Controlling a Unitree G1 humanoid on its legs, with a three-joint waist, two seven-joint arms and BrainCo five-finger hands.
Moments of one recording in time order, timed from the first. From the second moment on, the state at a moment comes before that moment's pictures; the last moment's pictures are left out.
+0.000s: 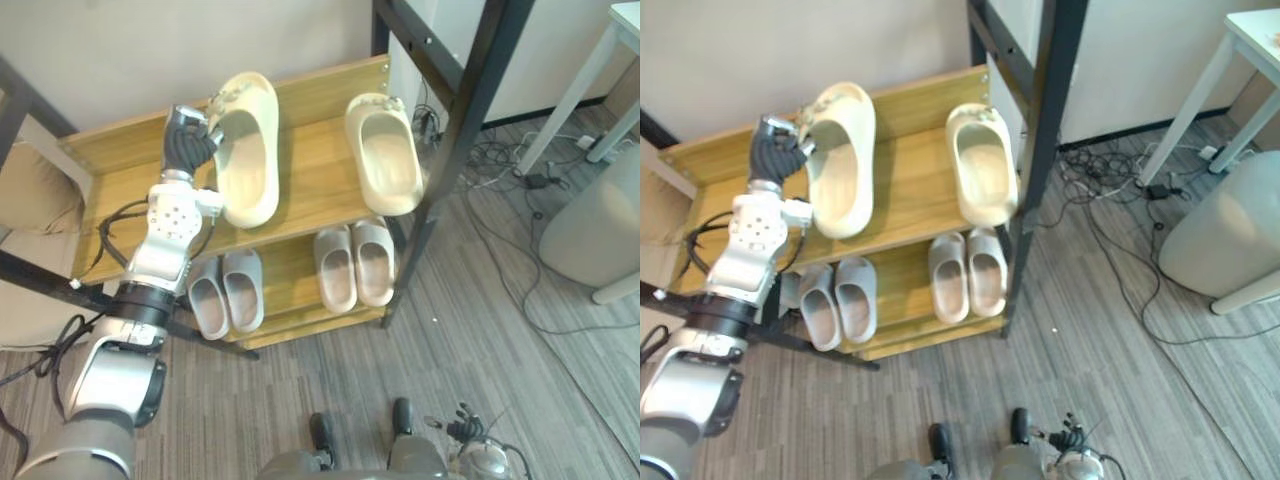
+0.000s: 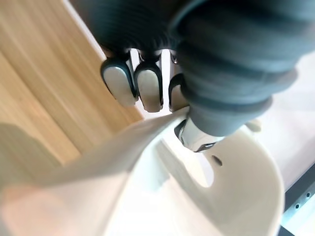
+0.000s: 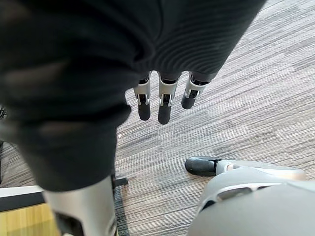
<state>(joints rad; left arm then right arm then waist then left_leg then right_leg) -0.76 0.56 -0.16 0.47 -0.09 -0.11 0.28 0.10 -0.15 -0.18 0.89 -0.02 -0.05 -0.12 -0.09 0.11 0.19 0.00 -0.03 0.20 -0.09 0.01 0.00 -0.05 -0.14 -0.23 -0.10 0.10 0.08</state>
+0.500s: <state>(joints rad) -0.76 0.55 -0.15 0.49 -0.09 -0.12 0.30 0.11 -0.16 -0.20 0.89 0.00 -0.05 -0.13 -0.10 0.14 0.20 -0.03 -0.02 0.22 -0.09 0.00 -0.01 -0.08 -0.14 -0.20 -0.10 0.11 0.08</state>
